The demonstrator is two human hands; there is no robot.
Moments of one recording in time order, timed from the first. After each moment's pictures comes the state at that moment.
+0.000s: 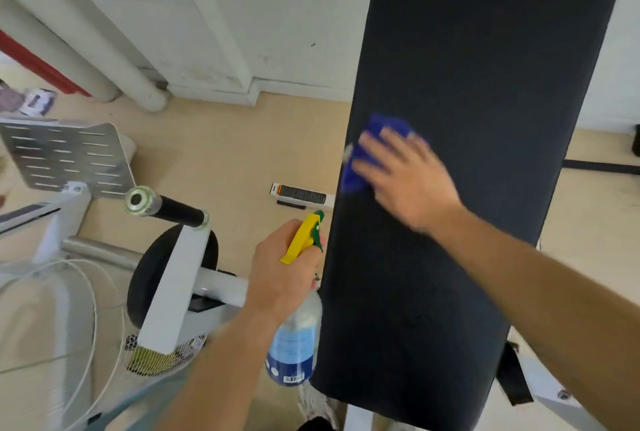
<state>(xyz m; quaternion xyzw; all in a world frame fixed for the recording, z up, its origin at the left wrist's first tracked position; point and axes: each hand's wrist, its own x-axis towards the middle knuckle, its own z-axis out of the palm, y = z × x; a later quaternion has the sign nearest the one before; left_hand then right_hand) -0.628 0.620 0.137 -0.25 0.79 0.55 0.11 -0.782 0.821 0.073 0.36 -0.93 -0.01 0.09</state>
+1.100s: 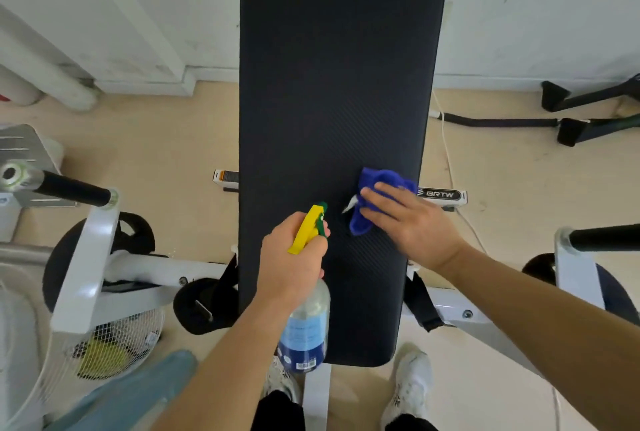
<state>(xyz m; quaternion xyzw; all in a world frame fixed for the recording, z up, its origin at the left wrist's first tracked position) -0.582 0.766 0.110 -0.22 0.79 0.56 0.14 -0.650 0.999 0.023 0.40 -0.91 0.06 0.09</state>
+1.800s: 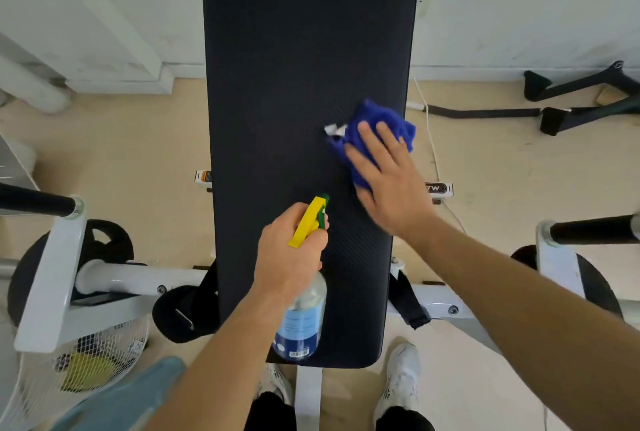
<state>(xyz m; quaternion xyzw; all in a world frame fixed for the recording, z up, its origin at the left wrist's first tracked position) -0.602 0.794 0.108 -0.18 0.80 0.55 0.16 -0.691 0.988 0.039 0.24 -0.96 0.11 0.08</state>
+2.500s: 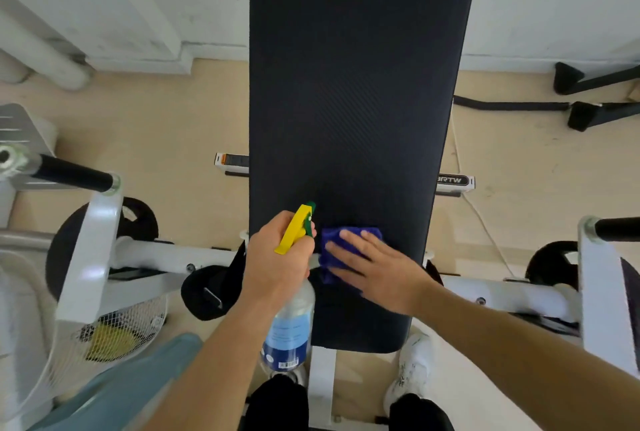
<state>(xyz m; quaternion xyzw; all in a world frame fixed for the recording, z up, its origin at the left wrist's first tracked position) -0.572 0.726 0.098 -0.22 0.79 0.56 0.15 -0.572 0.941 -0.018 0.50 -0.87 -0.03 -0.05</state>
